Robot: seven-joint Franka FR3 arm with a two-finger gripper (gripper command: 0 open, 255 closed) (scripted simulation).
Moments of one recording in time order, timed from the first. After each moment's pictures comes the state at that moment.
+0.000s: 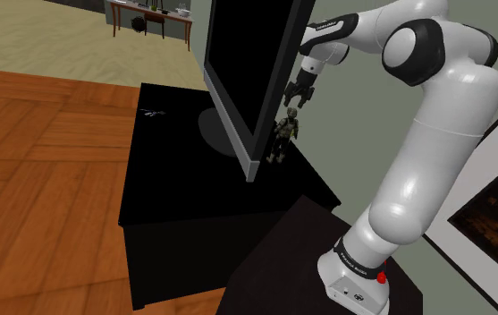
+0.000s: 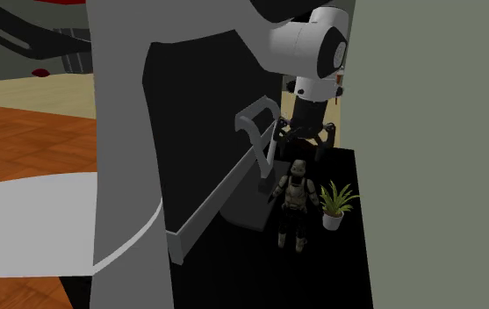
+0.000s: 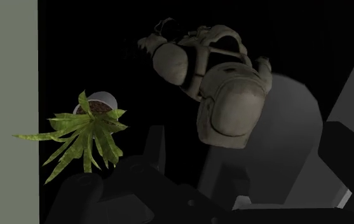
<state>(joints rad) -0.15 0.19 -0.57 -1.80 0.22 1.95 -0.43</state>
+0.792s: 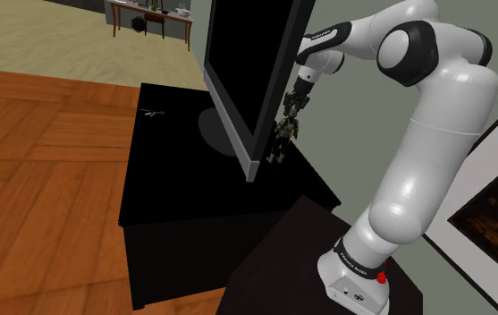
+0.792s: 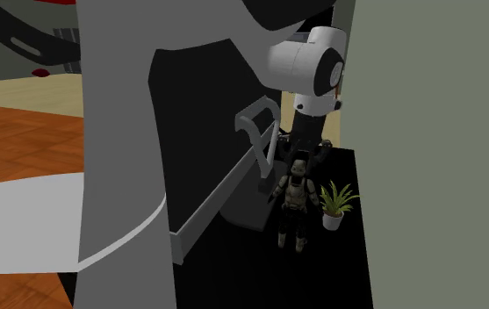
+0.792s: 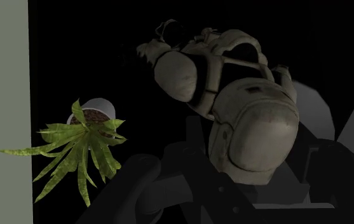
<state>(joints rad) -0.15 0.22 -0.57 -1.85 0.24 2.02 -0.45</state>
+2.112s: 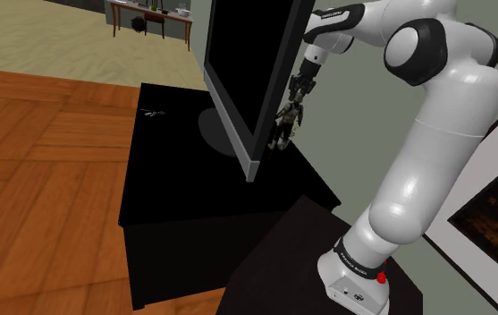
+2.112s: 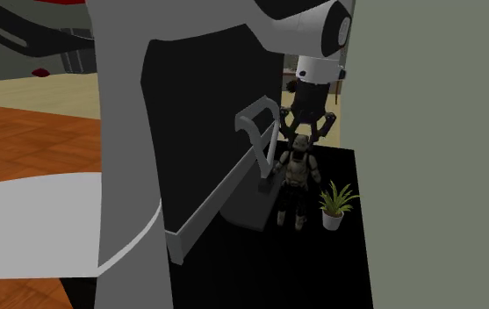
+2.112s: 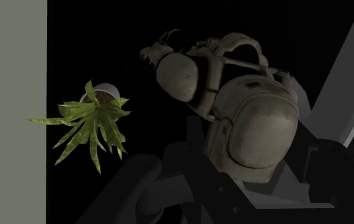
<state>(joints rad) -0.15 0.18 -0.58 -1.71 0.21 1.85 -0.41</state>
